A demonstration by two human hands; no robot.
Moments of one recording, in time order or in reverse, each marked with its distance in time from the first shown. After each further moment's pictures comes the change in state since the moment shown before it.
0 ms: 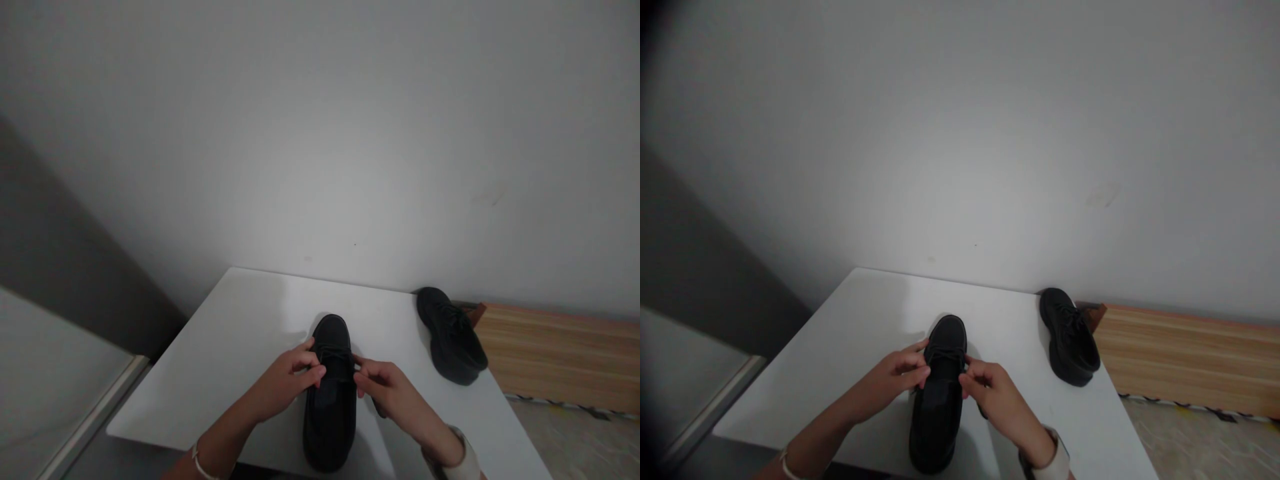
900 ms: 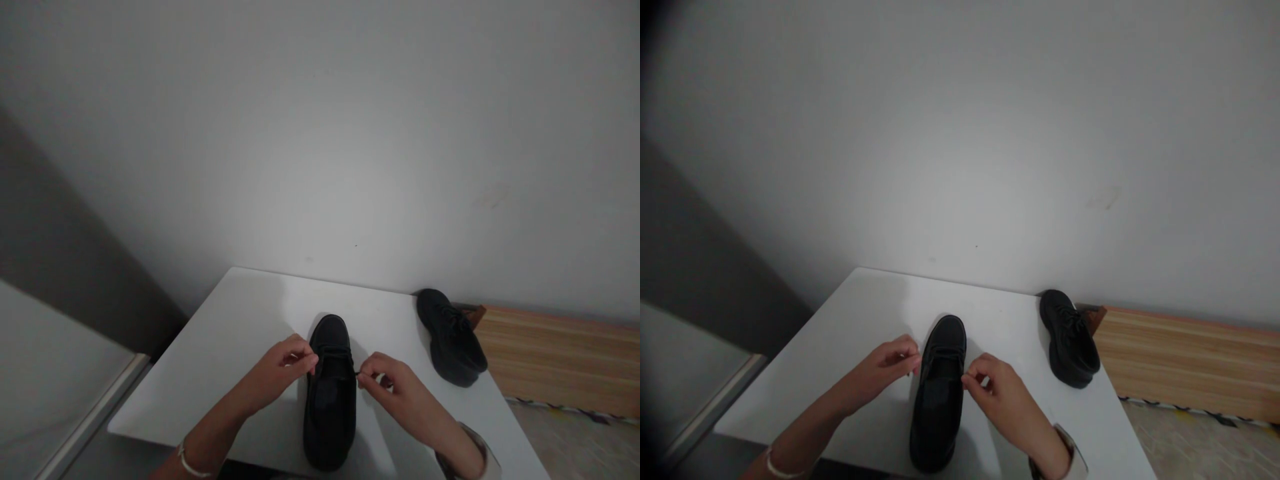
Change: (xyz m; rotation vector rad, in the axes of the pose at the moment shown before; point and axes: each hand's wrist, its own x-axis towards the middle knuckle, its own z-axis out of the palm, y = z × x) left_hand -0.008 0.013 -0.015 -0.115 0.056 0.053; right_hand -0.008 -0.027 -0.012 -0.261 0.016 -0.065
